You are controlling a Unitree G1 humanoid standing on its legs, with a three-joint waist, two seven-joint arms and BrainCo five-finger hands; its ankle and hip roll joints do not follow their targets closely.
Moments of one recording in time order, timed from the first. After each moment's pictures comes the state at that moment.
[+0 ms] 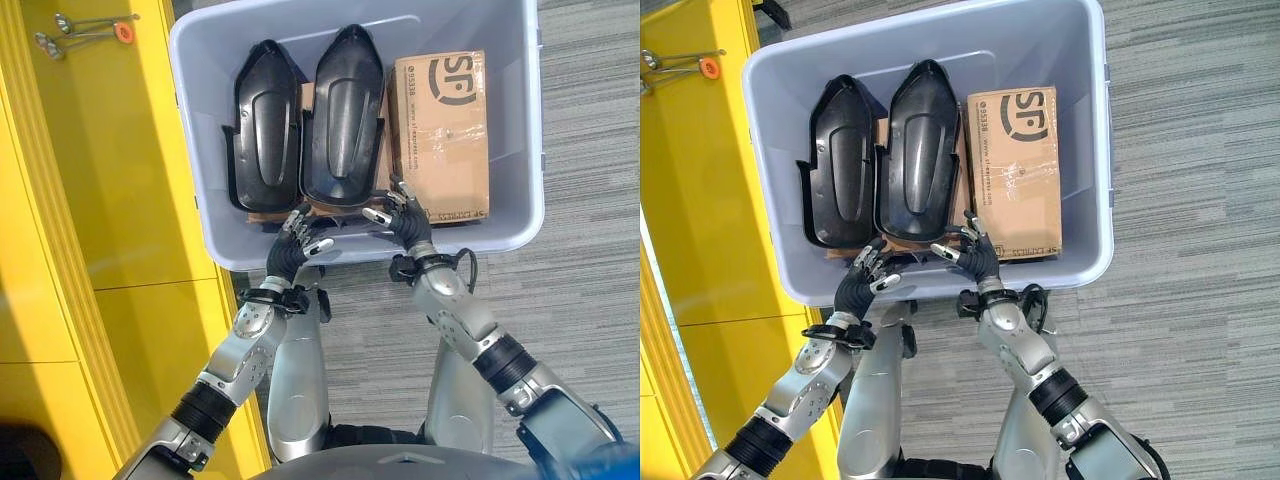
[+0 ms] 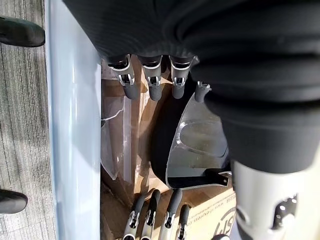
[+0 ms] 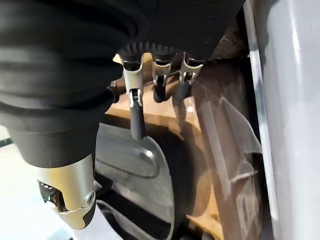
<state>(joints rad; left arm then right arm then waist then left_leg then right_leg) -0.13 0.40 -0.43 0.06 -0.68 -0.19 0.20 -0.44 -0.26 0.56 0.21 0.57 -0.07 -0.44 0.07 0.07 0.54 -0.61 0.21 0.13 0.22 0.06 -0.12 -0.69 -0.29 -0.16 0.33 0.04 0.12</state>
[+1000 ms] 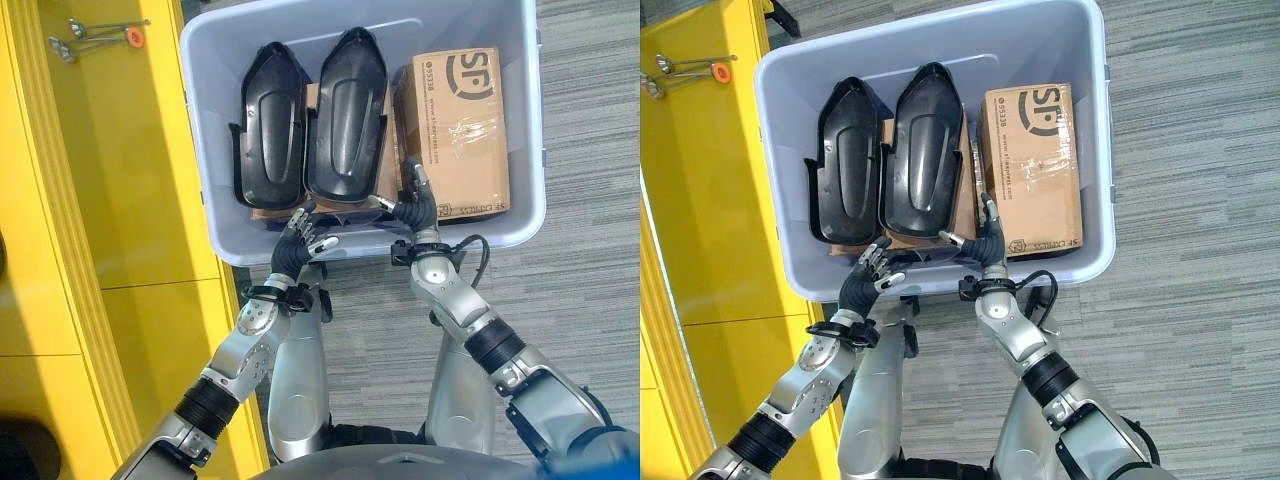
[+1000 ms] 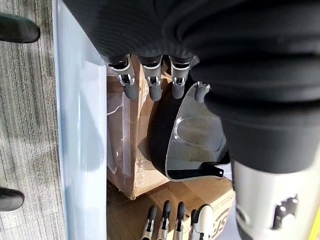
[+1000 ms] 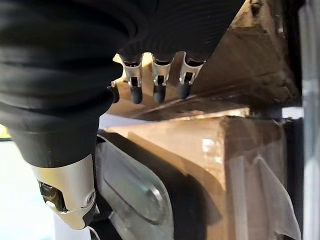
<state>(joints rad) -0.15 0.40 -0.45 0.06 -0.68 -0.18 0.20 -0.52 -0.24 0.54 0.30 0.29 -0.06 -0.62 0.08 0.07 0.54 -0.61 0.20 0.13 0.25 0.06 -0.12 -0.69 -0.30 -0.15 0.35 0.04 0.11</state>
